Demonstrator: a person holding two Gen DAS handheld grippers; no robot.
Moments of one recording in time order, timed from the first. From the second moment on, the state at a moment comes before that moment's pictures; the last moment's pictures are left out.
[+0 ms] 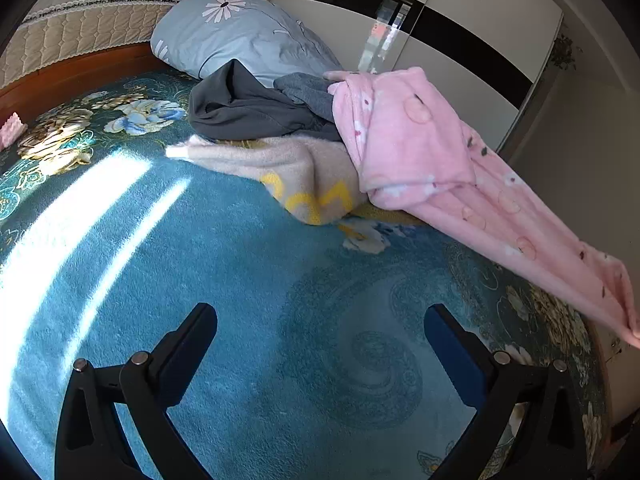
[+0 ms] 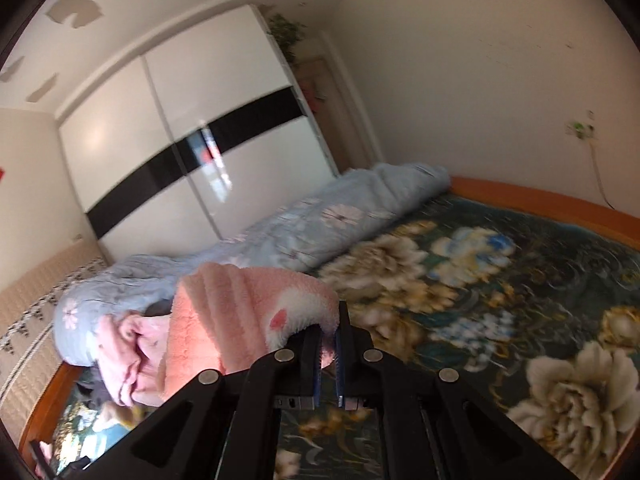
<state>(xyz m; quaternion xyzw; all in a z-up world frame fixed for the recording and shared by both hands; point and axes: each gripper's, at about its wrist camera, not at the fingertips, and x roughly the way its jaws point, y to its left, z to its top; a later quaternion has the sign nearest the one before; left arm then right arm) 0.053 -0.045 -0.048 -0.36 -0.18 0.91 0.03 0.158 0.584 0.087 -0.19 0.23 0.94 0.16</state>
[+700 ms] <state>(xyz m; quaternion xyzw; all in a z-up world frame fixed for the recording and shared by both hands) 0.049 -0.037 -0.059 -0.39 -0.19 0.90 0.04 0.093 0.483 0.065 -0.29 0.06 0.95 0.13</state>
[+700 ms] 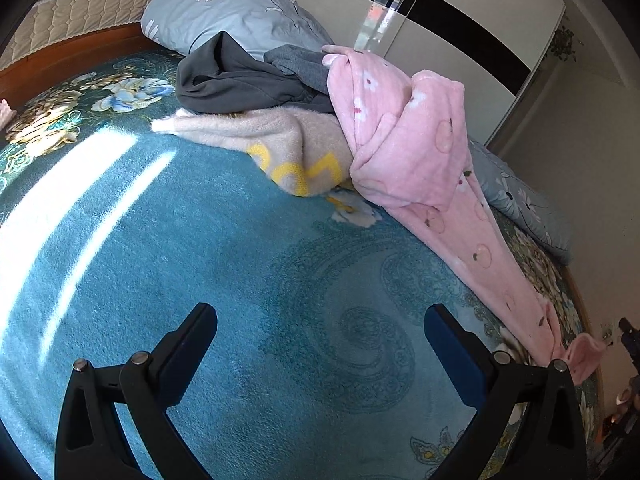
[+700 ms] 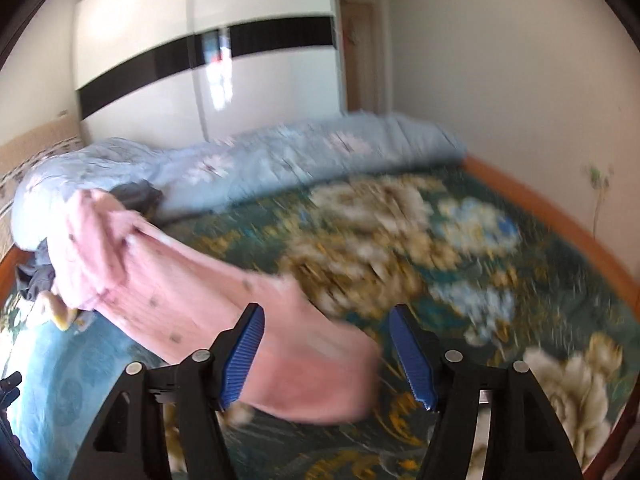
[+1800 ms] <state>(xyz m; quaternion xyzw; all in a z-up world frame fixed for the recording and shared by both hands) 0.031 -0.099 -0.069 -0.39 -0.25 0.88 -0.11 -0.069 0.224 0.012 -0.33 0.07 0.94 -0.09</state>
